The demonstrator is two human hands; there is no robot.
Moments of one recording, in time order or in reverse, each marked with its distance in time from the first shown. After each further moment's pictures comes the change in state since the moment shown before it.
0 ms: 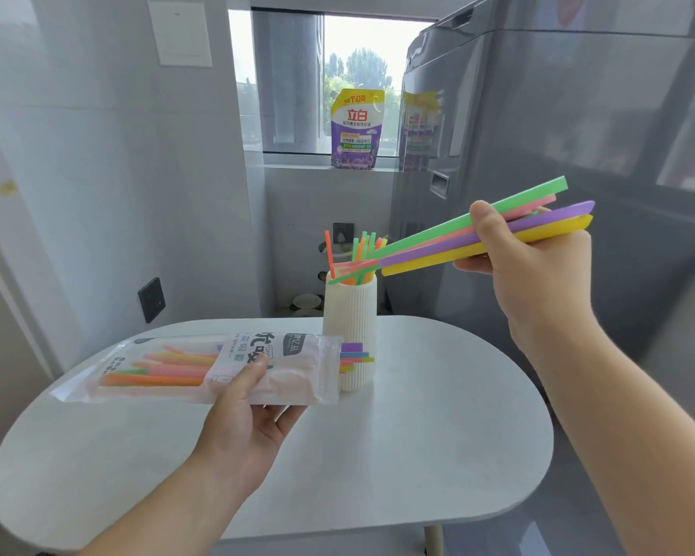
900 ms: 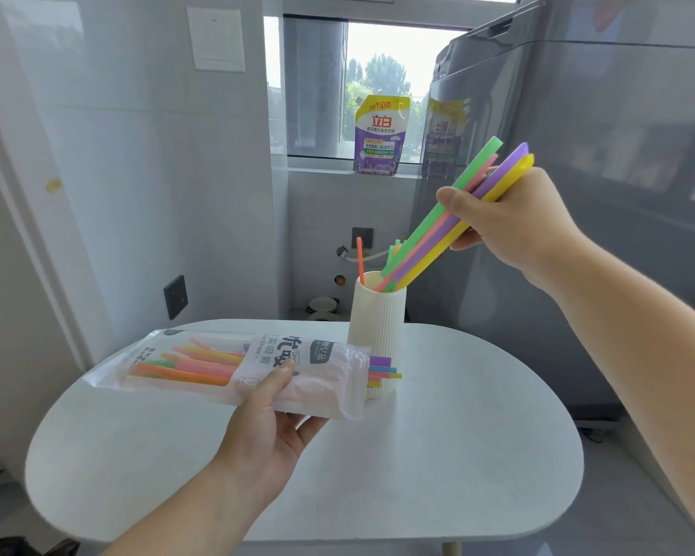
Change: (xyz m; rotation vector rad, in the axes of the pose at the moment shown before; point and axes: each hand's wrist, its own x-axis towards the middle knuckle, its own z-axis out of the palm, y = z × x) left_hand -0.004 0.007 -0.007 0.006 -0.012 -0.029; right_hand 0.049 -0.022 0.048 -0.399 -0.364 -0.036
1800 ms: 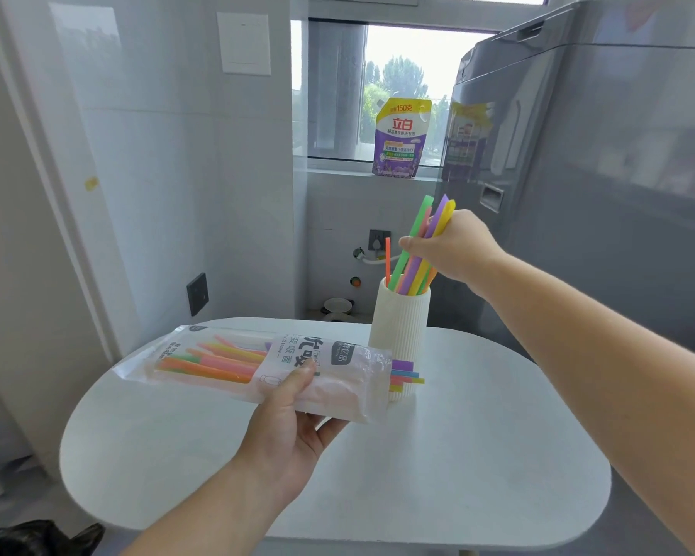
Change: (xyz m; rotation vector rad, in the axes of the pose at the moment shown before) left_hand -0.007 0.007 0.001 -0.014 0.021 -0.020; right_hand 0.028 0.022 0.084 -0.376 -0.152 0.137
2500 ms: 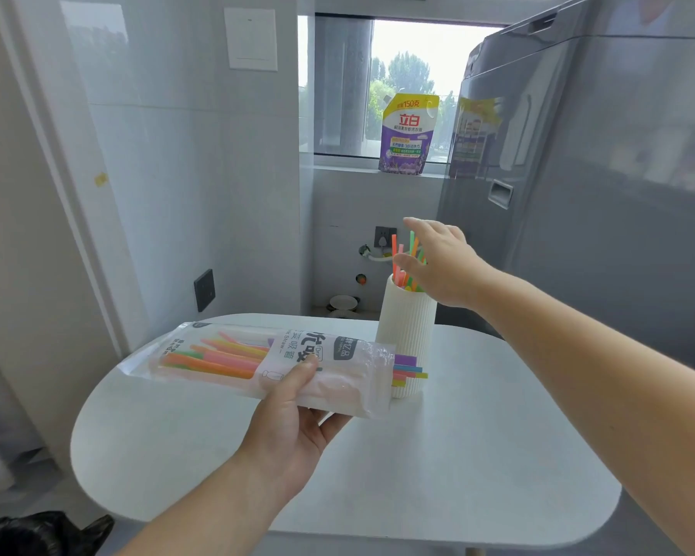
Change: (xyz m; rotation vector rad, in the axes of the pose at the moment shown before) left_hand -0.002 0.005 -0.003 0.000 0.003 -0.002; right_hand -0.004 0.016 0.028 -0.254 -0.136 -0.282
